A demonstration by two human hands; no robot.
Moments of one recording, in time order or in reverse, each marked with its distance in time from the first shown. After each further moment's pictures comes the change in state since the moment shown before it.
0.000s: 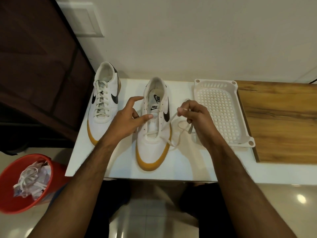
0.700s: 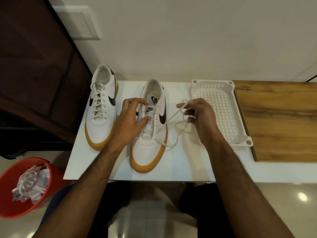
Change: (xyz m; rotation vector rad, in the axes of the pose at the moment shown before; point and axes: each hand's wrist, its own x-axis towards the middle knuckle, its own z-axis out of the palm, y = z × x) left_hand 0.002 -0.005 0.018 0.126 0.164 0.296; right_hand 0.005 -0.005 -0.005 0.287 0.193 0.090
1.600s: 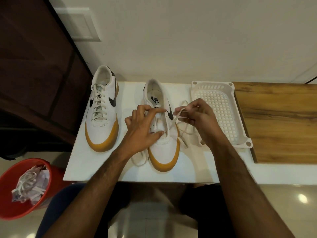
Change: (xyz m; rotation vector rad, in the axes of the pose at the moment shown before) left_hand -0.015 0.024 0.022 0.226 -0.136 0.051; right_hand -0.004 0.000 -0.009 -0.088 -0.158 -0.097
